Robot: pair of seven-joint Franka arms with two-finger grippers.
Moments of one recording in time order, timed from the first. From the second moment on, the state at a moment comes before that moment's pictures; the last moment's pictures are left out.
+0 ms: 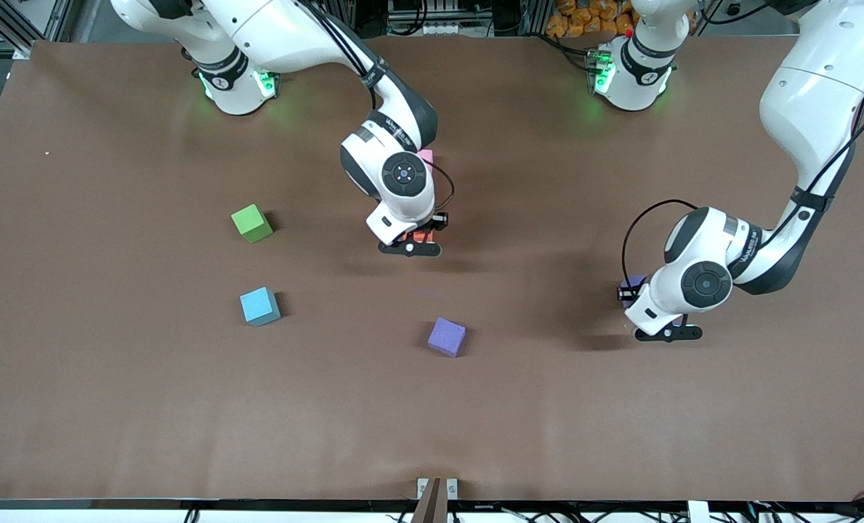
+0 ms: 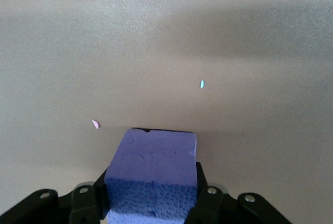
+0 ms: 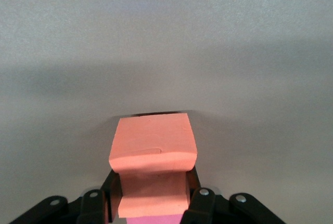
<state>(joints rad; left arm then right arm) 0.38 0.70 -0.63 -1.77 0.56 2.06 -0.53 0.71 0.64 0.10 -1.64 0.06 2.16 0.82</state>
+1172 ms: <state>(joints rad) 0.38 0.61 -0.94 -1.79 0.47 1.90 -0.83 0.65 0.65 0.08 -1.51 0.05 2.00 0.81</state>
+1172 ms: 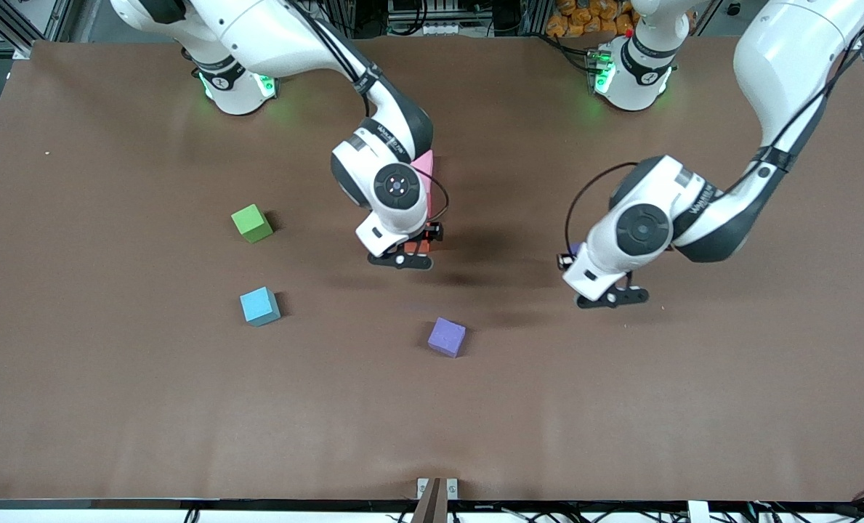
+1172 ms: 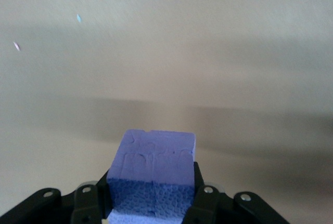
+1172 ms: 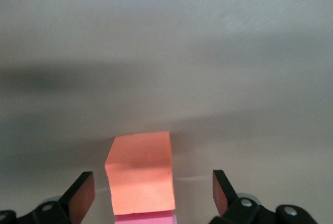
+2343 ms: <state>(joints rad) -0.28 0.69 -1.00 -1.86 0.32 2.03 -1.45 0.18 0.28 0.07 -1.39 0.04 1.52 0.41</state>
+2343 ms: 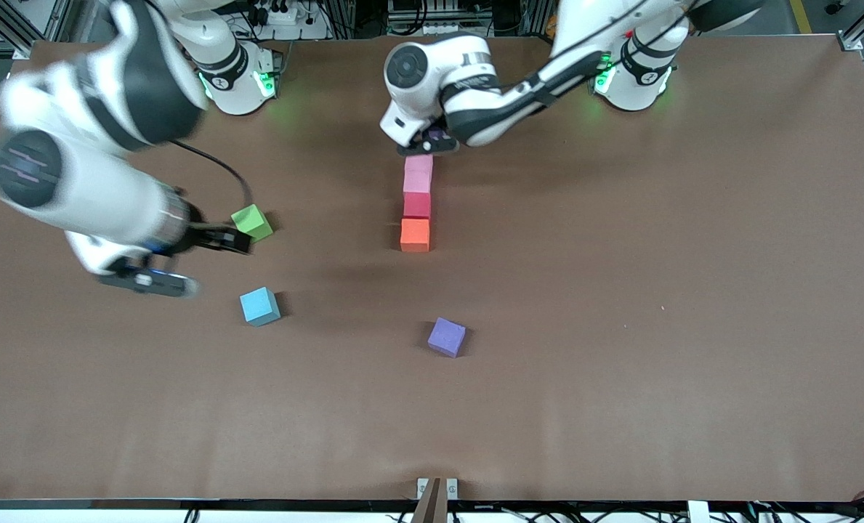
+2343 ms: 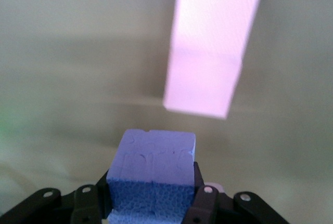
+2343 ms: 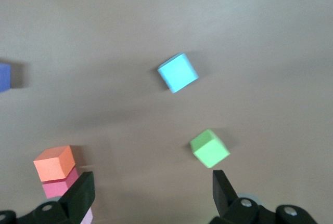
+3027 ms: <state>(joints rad) -0.53 0.71 -0.78 -1.85 0.31 2.13 -1.48 0.02 0.14 0.07 -1.38 0.04 1.51 0.10</state>
